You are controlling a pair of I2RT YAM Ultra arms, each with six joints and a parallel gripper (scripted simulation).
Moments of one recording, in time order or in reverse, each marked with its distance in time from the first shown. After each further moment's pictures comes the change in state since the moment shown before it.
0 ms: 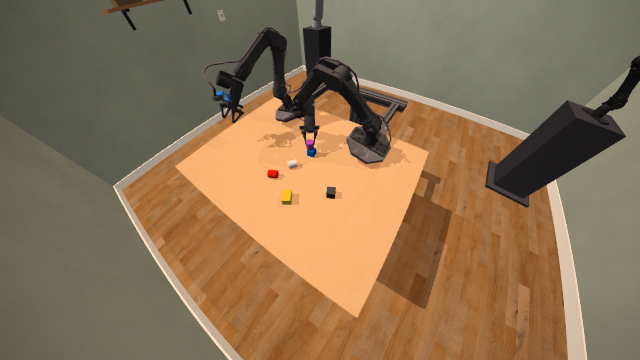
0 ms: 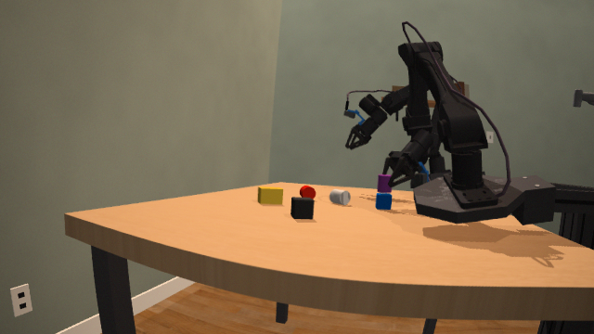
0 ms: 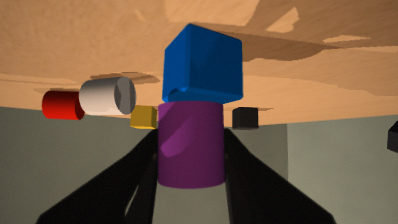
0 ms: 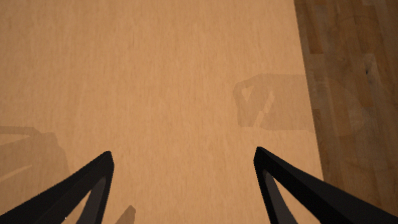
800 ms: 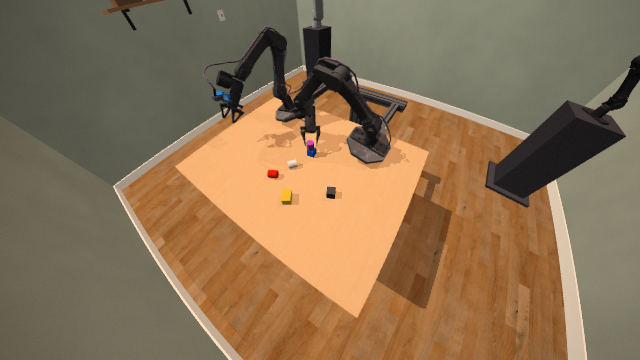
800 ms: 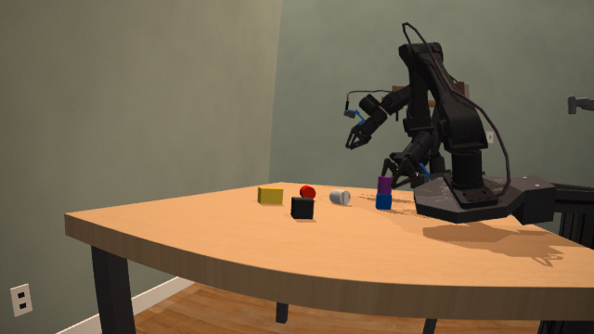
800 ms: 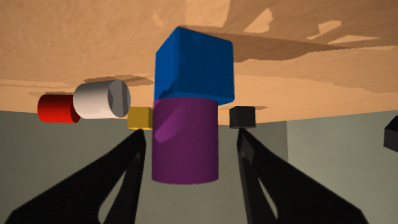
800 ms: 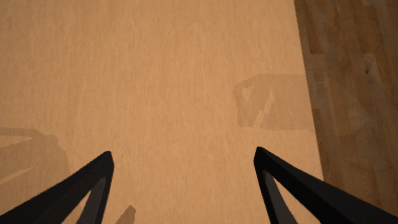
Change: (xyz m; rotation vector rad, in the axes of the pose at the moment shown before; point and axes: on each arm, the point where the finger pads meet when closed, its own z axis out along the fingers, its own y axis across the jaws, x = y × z) left arm -0.001 -0.005 0.002 0.014 0.008 0.016; right arm 0.000 0.000 0.000 0.000 0.000 0.000
